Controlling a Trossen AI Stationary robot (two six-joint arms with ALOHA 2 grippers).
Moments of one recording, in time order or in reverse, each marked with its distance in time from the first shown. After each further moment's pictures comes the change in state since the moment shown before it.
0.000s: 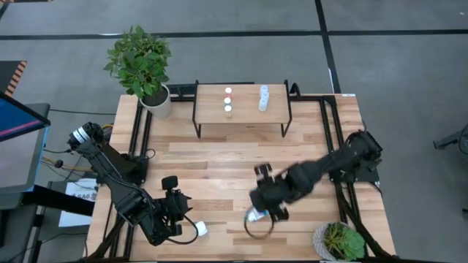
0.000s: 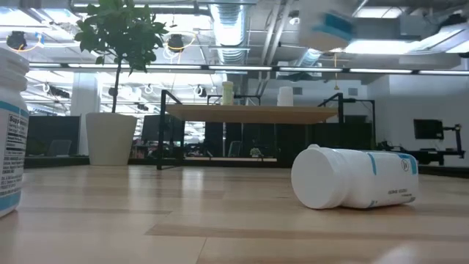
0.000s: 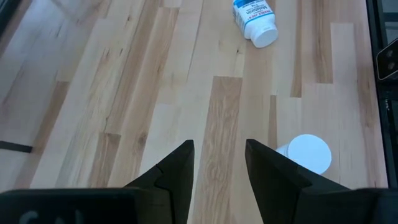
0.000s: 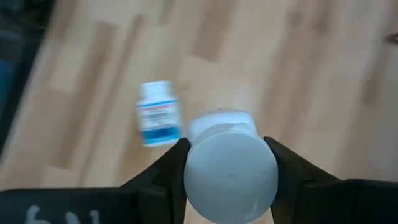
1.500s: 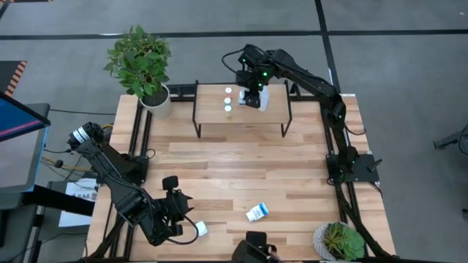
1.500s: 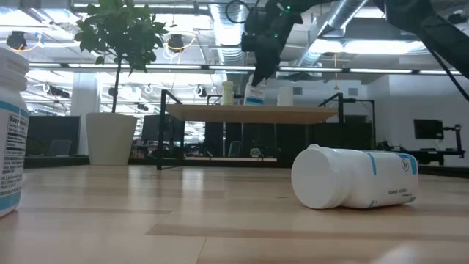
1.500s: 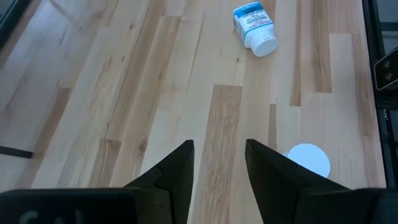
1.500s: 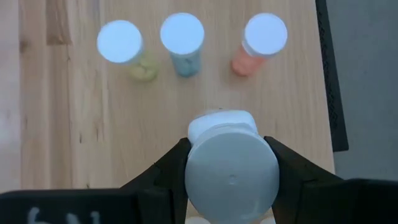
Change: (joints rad) left arm 0.000 0.000 0.000 0.020 -0.024 0.003; right arm -1.068 0.324 0.559 -0.120 -0.365 -0.583
